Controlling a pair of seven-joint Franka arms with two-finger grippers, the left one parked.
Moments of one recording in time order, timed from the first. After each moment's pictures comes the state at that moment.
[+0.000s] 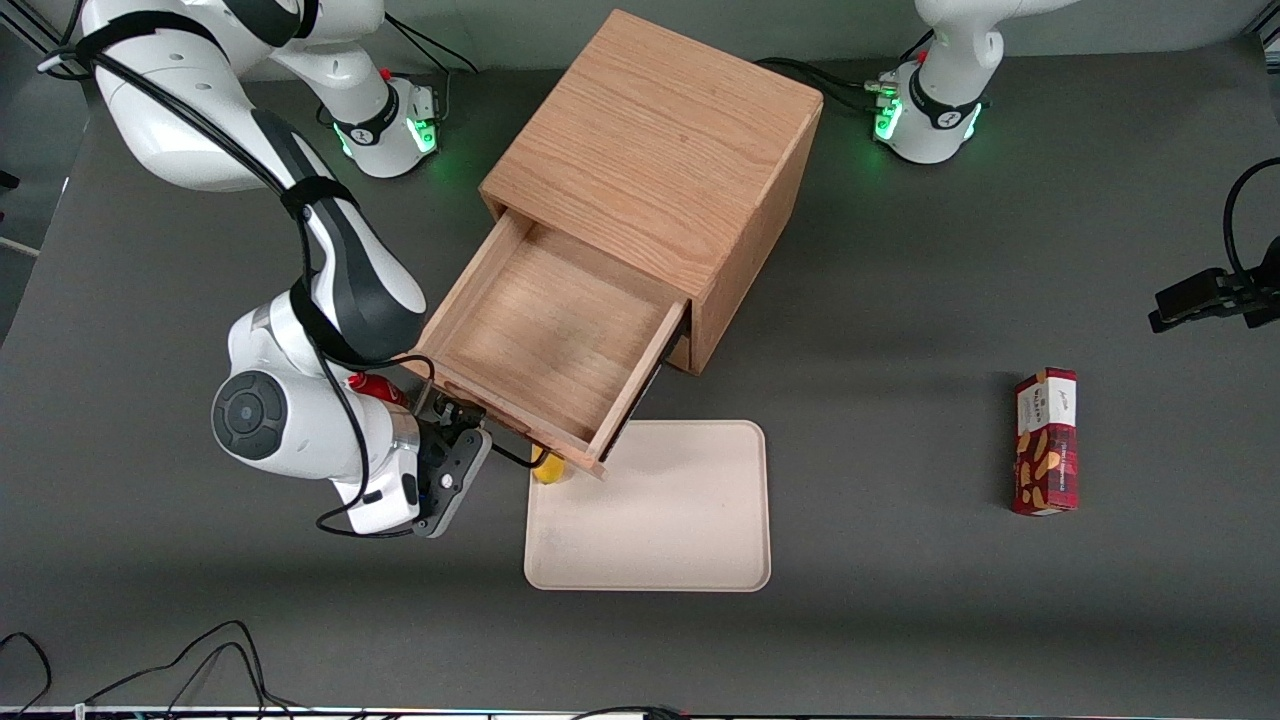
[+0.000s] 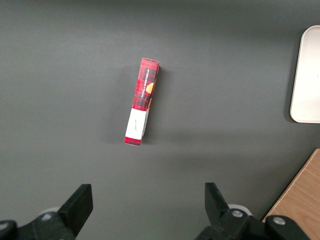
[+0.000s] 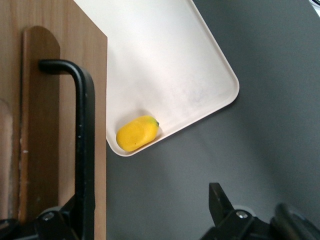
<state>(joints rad) 0.07 0.71 0.38 -1.22 -0.04 1.91 -0.66</state>
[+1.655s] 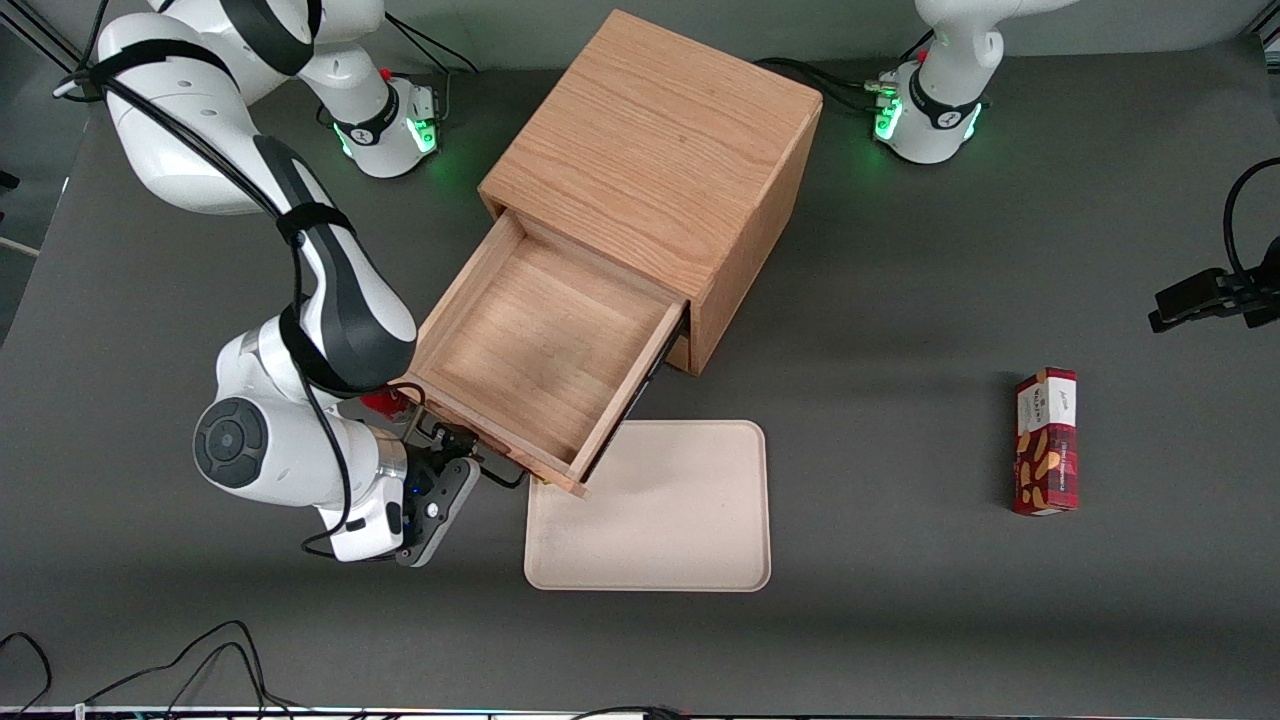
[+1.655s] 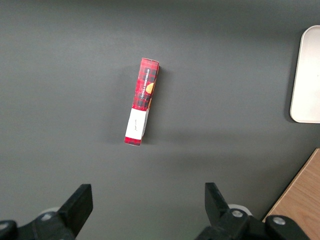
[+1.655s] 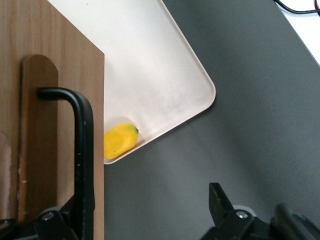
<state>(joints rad) 0.08 0.79 0.34 -1.09 -0.04 1.88 -0.66</state>
